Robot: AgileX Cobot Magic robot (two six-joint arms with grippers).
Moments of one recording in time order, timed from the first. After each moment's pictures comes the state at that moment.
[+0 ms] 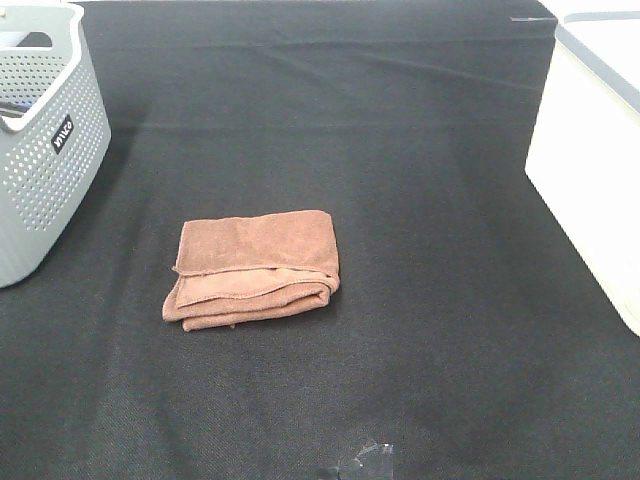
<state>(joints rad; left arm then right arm) 0.07 -0.01 -0.51 -0.07 1.05 0.13 -0.03 1.08 -1.14 0.25 1.18 -0.03</state>
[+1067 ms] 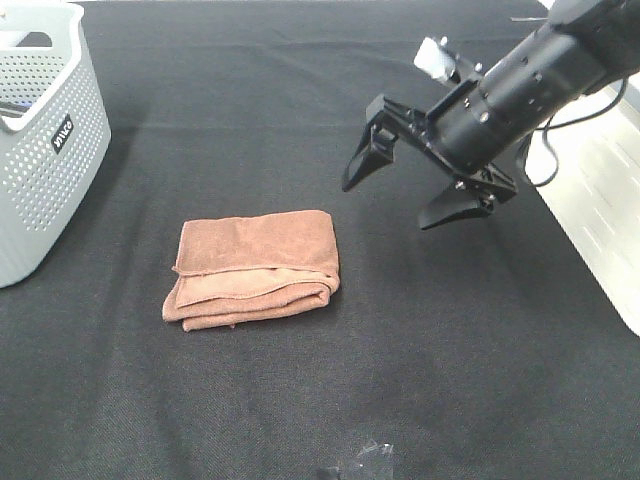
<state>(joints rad) 0.07 -0.01 -0.51 -0.07 1.05 0.13 0.31 1.90 -1.23 0.71 0.74 -0.21</state>
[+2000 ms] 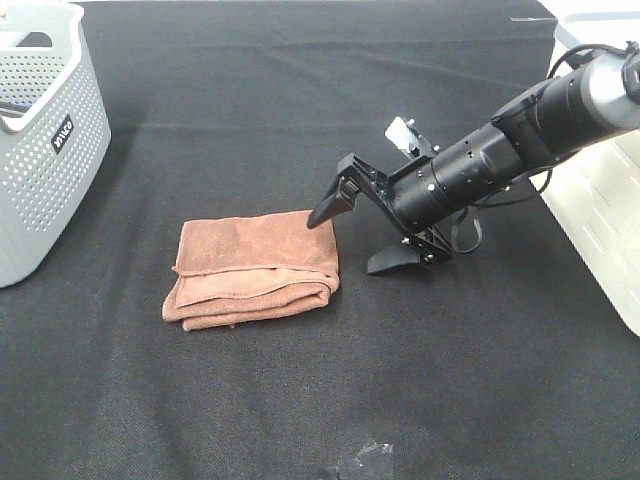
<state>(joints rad) 0.07 -0.01 -0.51 -0.07 1.05 0.13 0.31 2.20 -1.25 1.13 0.68 -0.52</state>
